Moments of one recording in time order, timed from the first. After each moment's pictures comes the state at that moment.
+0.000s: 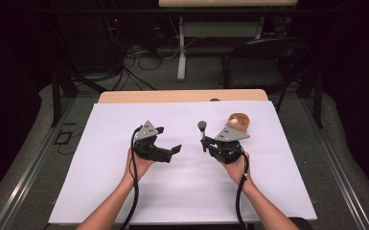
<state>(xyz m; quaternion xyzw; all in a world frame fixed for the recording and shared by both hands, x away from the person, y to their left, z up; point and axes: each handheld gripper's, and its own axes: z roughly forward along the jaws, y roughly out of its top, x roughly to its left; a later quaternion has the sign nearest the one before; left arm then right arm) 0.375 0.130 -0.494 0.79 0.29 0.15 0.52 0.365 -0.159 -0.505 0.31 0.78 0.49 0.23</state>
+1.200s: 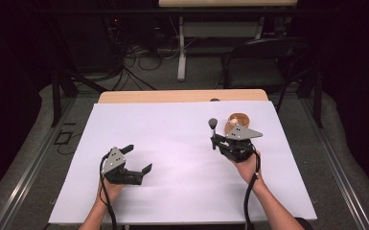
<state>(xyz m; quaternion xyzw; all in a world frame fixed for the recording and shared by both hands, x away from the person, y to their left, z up) 0.323 0.213 -0.547 0.75 0.29 0.23 0.54 0.361 -0.187 -0.493 0.31 0.78 0.49 0.24</state>
